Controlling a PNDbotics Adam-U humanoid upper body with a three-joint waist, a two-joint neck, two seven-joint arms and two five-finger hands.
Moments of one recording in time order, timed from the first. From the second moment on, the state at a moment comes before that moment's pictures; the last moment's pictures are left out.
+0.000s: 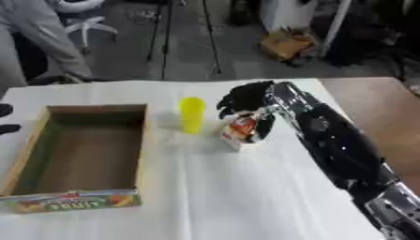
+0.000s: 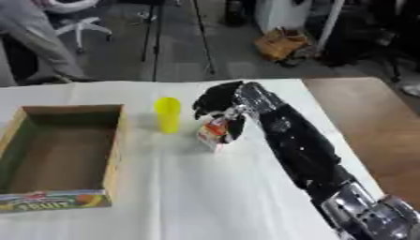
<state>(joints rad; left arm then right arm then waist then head) -0.18 0.18 0.07 -1.87 -0.08 -0.09 0.06 -0.94 -0.27 0.27 -0.89 1.53 -0.69 0.43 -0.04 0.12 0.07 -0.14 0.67</state>
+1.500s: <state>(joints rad) -0.19 0.18 0.07 -1.87 -0.08 -0.09 0.05 -0.96 -0.25 0.27 -0.84 1.51 -0.65 0.47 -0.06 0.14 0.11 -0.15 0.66</state>
